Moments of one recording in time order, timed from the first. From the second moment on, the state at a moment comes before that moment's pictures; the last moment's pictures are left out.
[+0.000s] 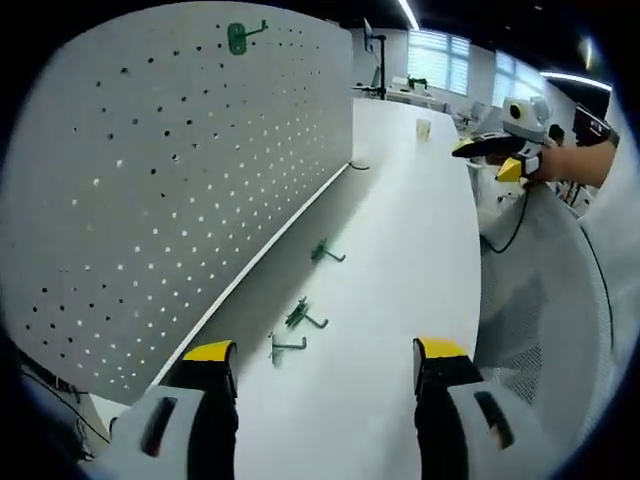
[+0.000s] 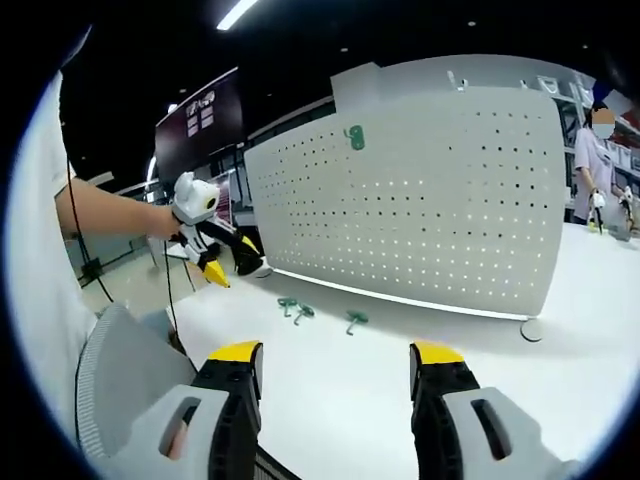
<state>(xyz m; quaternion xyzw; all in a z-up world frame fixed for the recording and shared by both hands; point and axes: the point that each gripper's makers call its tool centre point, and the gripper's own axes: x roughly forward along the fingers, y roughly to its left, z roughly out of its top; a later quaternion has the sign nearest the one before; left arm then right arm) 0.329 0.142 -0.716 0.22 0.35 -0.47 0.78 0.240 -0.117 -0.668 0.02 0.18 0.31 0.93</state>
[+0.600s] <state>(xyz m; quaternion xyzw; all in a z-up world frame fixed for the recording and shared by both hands) 0.332 0.149 -0.754 0.30 0.39 -0.50 0.71 0.237 -0.118 -0.674 0.01 0.18 0.32 0.93</state>
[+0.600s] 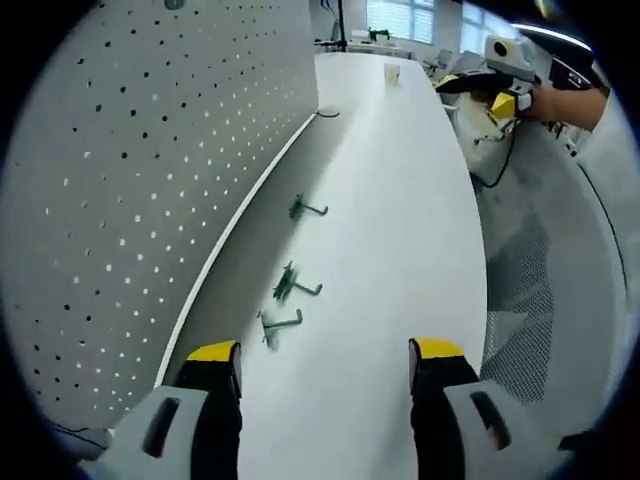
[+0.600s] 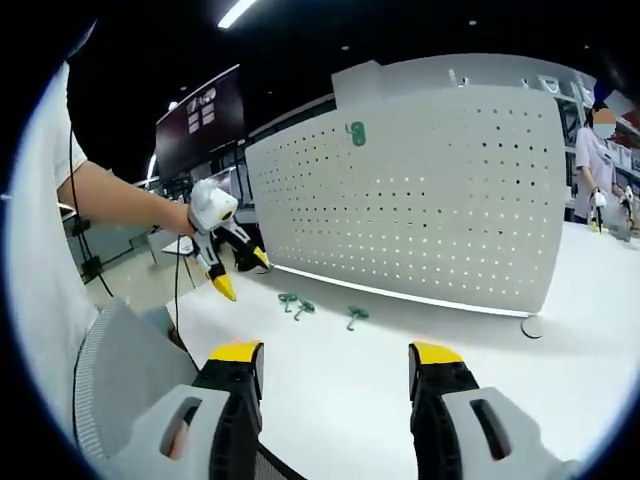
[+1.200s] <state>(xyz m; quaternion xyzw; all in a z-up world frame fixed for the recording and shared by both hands) 0.338 0.154 -0.774 0.32 0.42 -0.51 0.68 0.238 -0.115 -0.679 0.00 0.19 0.32 0.93</state>
